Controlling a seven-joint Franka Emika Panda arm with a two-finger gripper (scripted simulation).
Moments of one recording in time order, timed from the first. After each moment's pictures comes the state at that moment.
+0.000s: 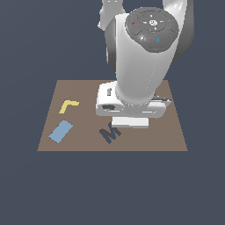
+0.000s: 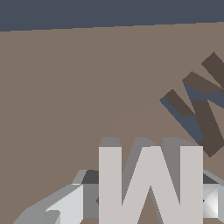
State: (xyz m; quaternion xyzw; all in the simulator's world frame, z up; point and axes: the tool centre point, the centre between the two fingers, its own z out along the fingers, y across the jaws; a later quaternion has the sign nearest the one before) arm 0.038 0.050 0.038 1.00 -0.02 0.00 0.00
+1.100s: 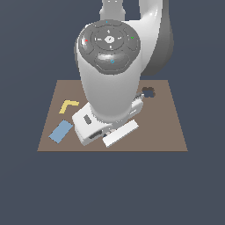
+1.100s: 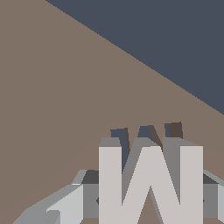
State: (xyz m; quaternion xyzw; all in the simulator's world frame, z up) arm 0.077 -0.003 0.040 0.96 0.28 0.00 0.00
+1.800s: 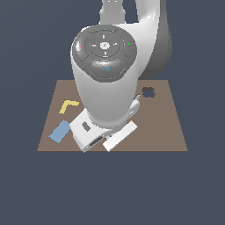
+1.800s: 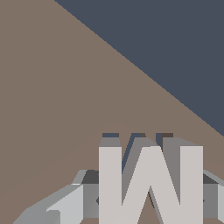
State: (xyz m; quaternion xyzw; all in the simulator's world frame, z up) arm 0.087 -0.008 0.040 0.94 0.33 0.00 0.00
